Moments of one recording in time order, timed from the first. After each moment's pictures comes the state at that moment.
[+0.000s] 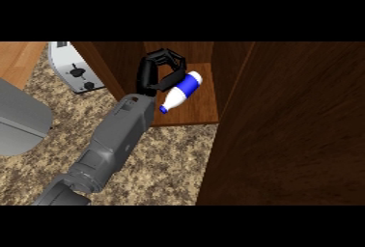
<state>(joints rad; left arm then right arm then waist) -1.06 0.00 -0.01 -0.26 0.30 0.30 -0.73 0.15 -0.43 0.80 -2.47 0.07 -0.51 0.15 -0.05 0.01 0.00</state>
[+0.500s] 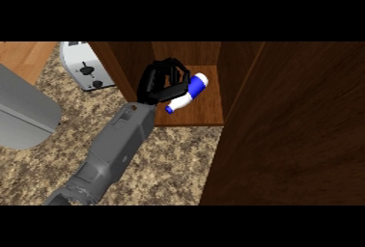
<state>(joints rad) -0.93 0.00 -0.13 -0.44 0.40 0.05 -0.66 0.18 -0.47 0.79 -2.47 0.07 -0.54 0.12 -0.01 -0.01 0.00</state>
